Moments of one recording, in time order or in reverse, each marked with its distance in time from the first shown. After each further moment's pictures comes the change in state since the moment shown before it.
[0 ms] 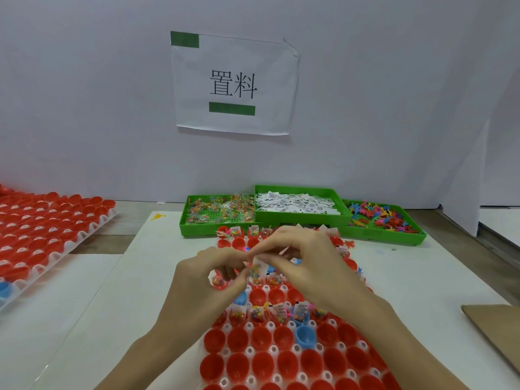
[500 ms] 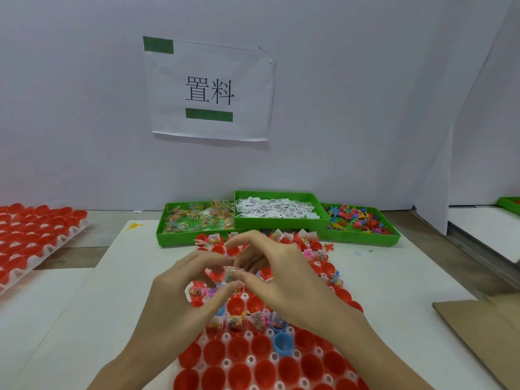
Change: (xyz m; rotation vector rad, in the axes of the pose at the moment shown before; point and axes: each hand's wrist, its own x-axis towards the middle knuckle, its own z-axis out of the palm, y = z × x) left_hand -0.001 0.011 0.003 -0.068 -0.009 -0.010; right_hand -0.006 -0.003 0.005 0.061 -0.008 -0.012
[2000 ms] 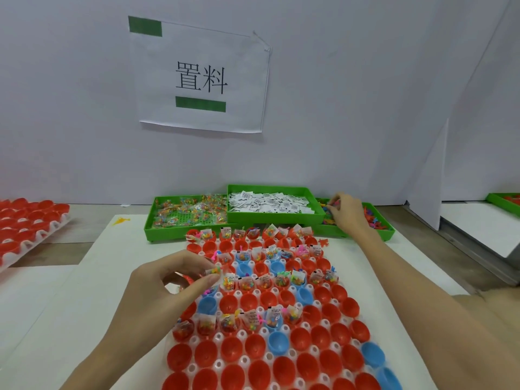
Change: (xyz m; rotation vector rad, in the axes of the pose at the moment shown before) left_hand 0.007 -0.025 -0.006 -0.100 -0.043 -0.186; right_hand 0.061 0.257 -0.116 -0.499 0.386 0.608
